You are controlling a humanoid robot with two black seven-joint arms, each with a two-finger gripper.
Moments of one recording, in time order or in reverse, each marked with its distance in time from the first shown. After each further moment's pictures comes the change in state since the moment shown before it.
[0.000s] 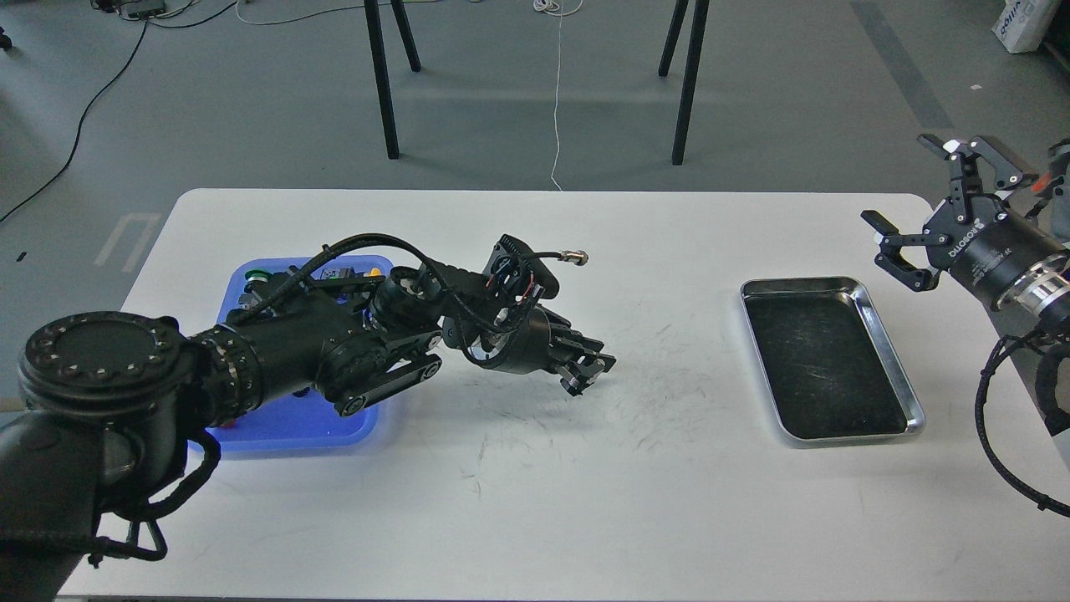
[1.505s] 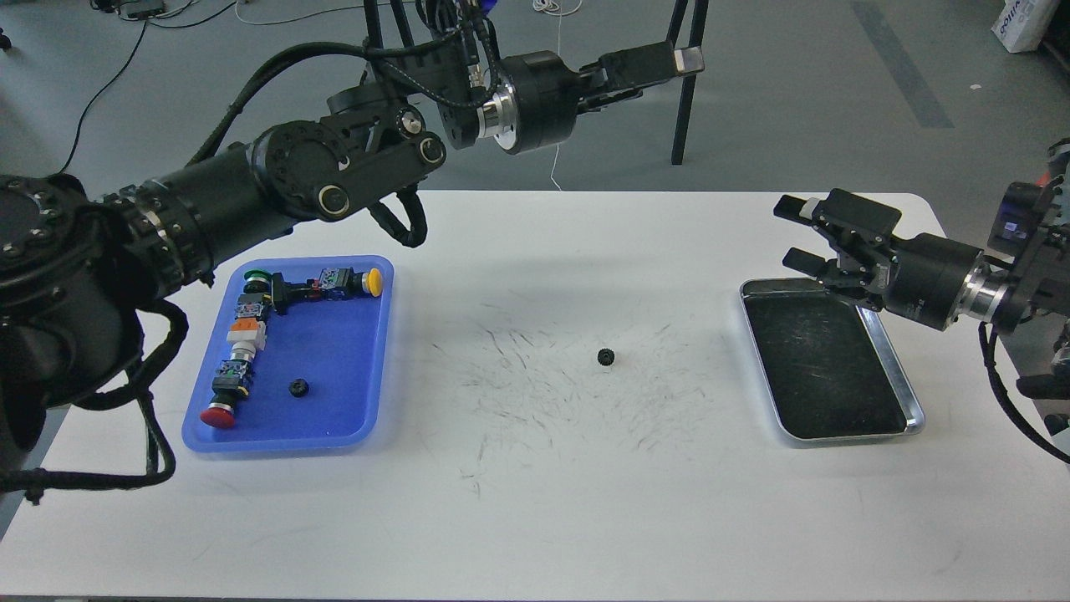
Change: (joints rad) left arm -0.314 0.103 -0.168 0.002 -0.937 -0.042 0.000; right arm 0.054 -0.020 0.002 0.217 -1.013 0.014 0.152
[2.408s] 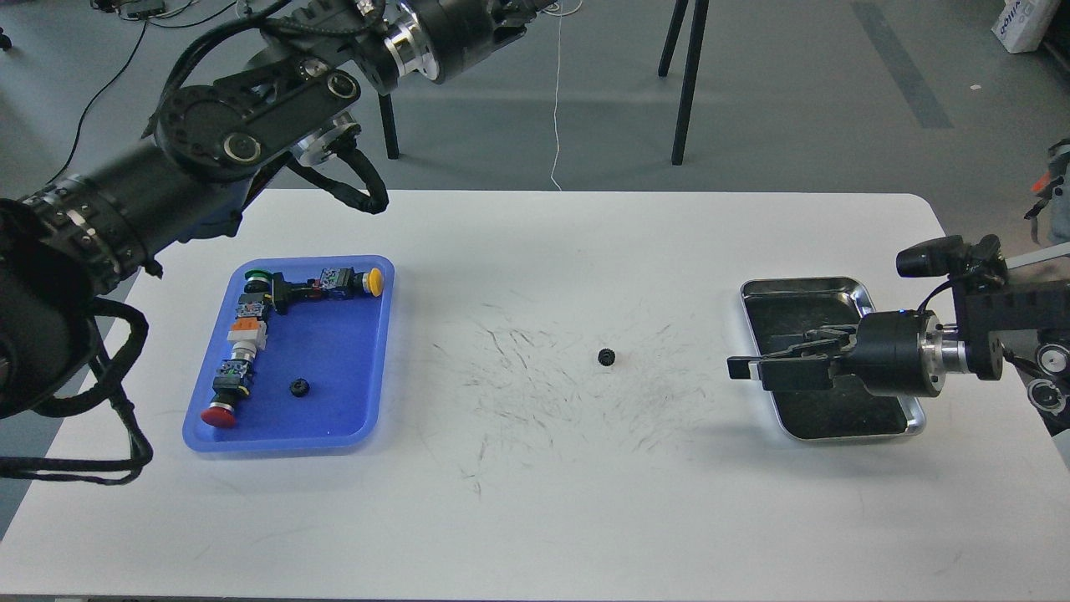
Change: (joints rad) left arm 0.056 0.105 -0.158 0.000 -0.183 -0.004 0.000; right arm 0.039 -0.056 -0.120 0.164 -0.676 -0.001 0.052
